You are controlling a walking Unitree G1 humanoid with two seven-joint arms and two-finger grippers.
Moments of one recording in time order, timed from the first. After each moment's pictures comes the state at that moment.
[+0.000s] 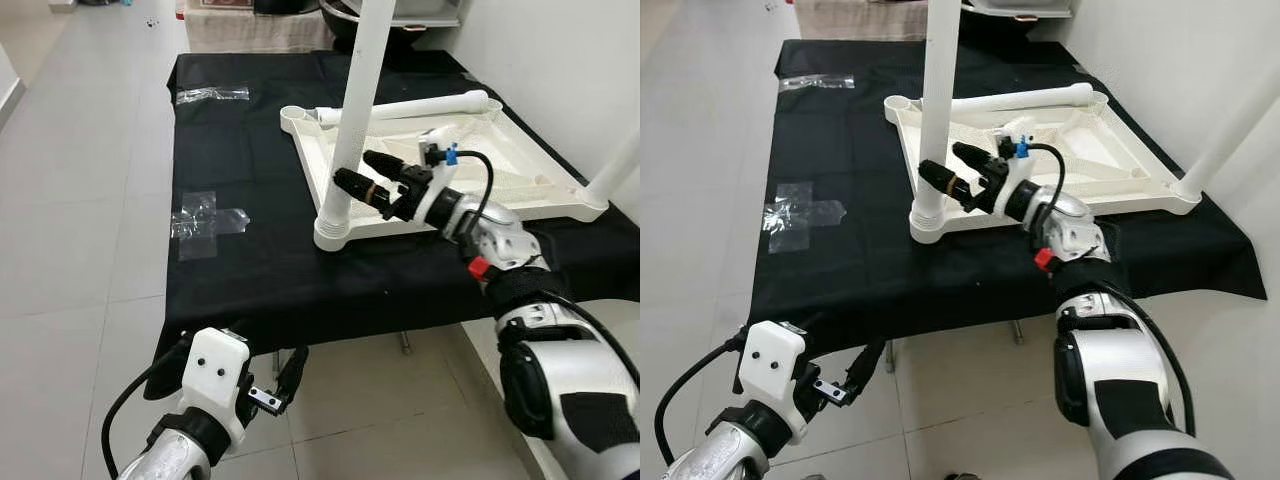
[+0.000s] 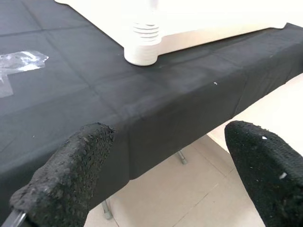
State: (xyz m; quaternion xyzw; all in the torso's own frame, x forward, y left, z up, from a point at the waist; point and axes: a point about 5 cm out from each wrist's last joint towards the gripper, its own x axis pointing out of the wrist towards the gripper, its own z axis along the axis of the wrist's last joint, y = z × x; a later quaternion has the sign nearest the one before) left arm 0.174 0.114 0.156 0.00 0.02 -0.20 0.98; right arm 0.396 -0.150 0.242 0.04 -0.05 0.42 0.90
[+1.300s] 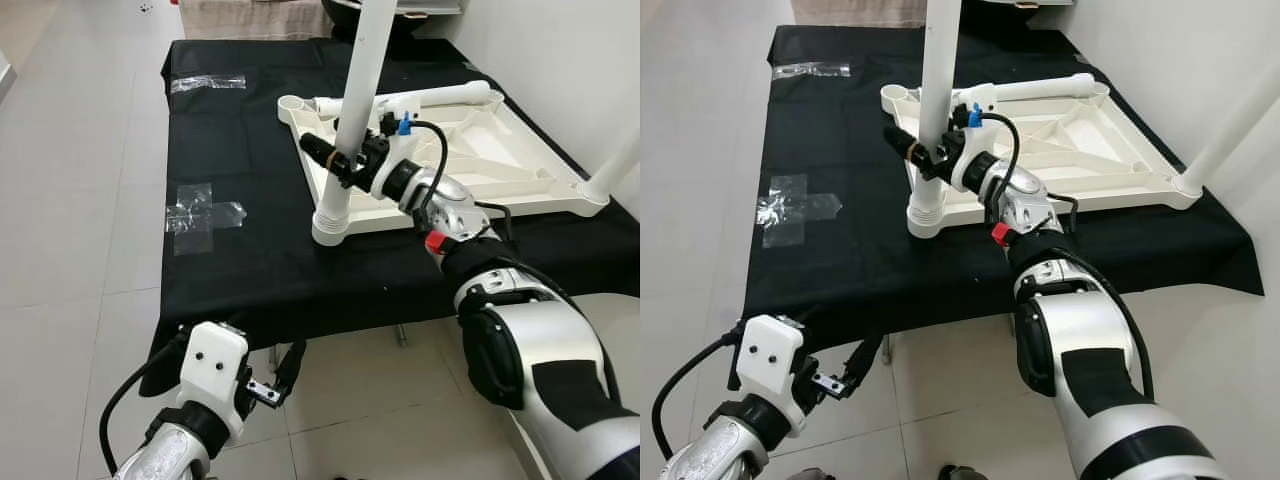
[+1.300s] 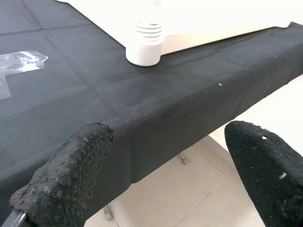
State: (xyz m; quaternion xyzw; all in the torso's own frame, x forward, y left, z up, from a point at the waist) left arm 0.178 0.115 0.160 0.00 0.01 -0.19 0.98; right arm 0.412 -0.106 0.266 0.04 -0.09 0.37 0.92
